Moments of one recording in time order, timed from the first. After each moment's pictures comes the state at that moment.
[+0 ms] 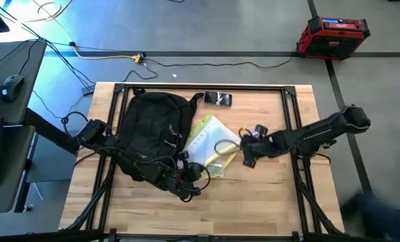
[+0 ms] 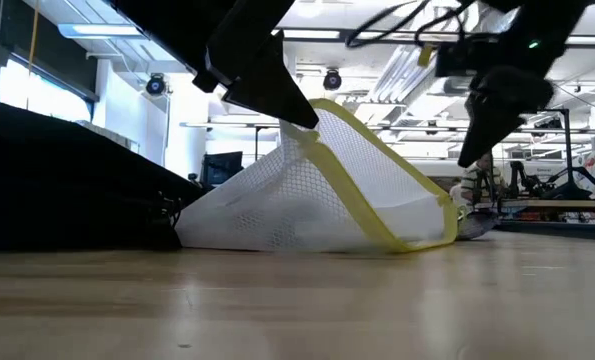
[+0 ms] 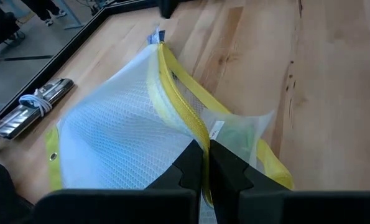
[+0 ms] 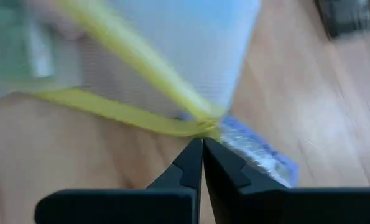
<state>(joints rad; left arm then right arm) -0.49 1.86 1.12 -0.02 -0.85 -0.29 0.25 1.33 0.82 -0.75 0.45 0.49</state>
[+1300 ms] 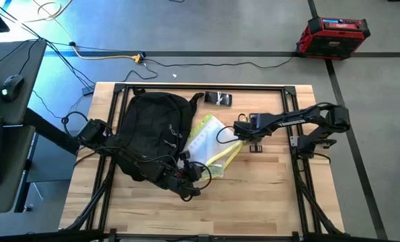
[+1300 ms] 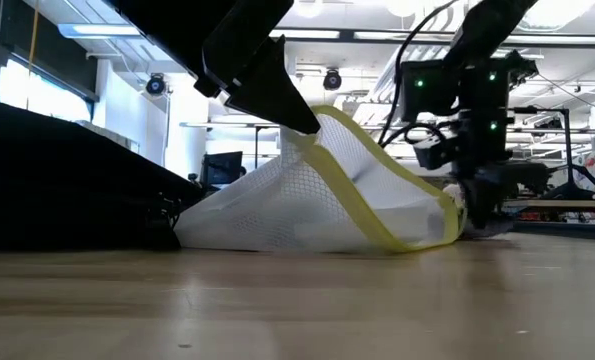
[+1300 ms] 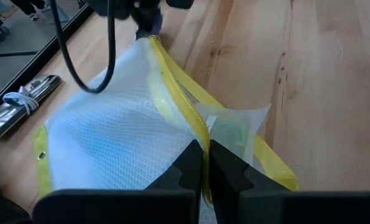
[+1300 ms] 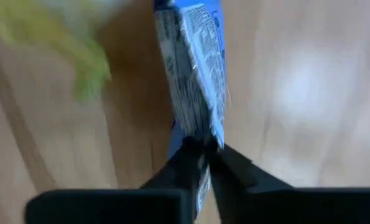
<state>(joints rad) -0.48 1.86 1.12 -0.03 -0.79 -0.28 -0.15 1.57 0.84 -0.89 0.30 -0.12</state>
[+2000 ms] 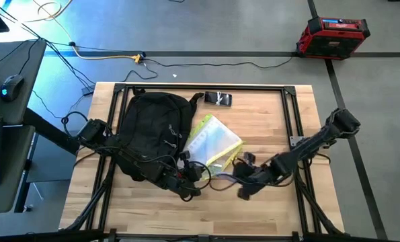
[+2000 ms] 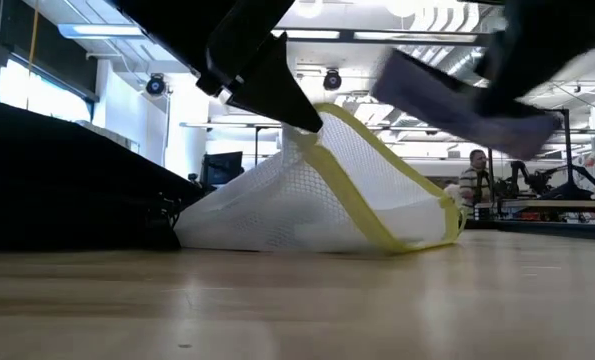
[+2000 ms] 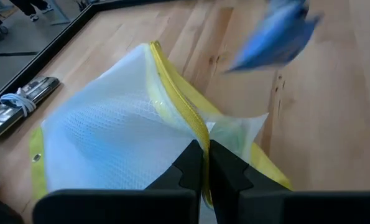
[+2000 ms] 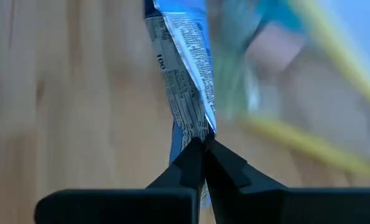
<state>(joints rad) -0.48 1.86 1.12 0.00 -0.79 -0.29 0.56 1.52 0.97 -0.48 0.41 0.71</state>
